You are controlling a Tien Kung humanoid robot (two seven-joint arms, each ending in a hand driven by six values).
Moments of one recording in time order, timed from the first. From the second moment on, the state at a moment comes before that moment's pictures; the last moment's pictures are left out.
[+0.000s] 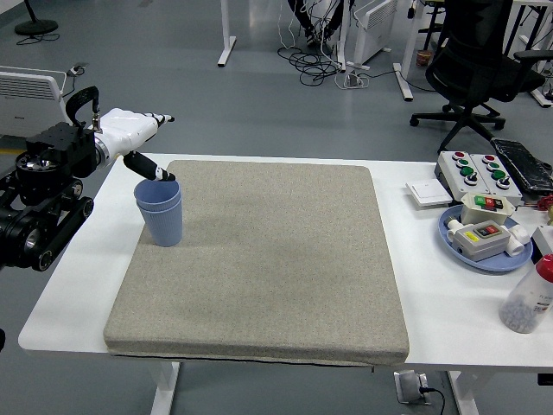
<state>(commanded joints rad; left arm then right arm) -1.09 0.36 -0.91 -0.67 2.27 -0.21 -0.03 0.12 -0.20 0.22 0.21 -0.37 -0.15 -0.22</state>
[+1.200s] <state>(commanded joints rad) -0.18 0.29 -1.44 -1.63 0.95 0.26 -0.11 0.14 -0.20 0.17 0.21 -0.29 -0.16 -0.19</state>
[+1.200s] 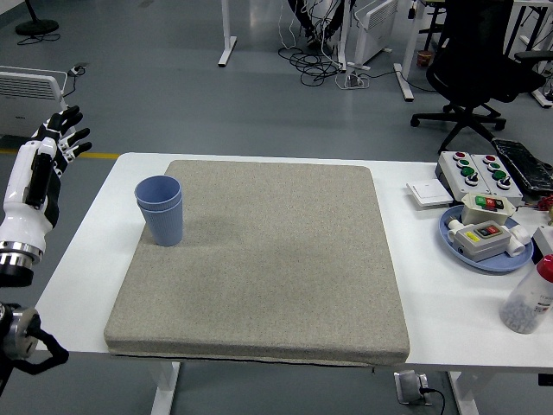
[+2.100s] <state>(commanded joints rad) 0.06 0.21 -1.39 -1.68 0.67 0.25 -0.18 0.13 -0.21 0.20 0.21 -0.34 -0.16 -0.20</state>
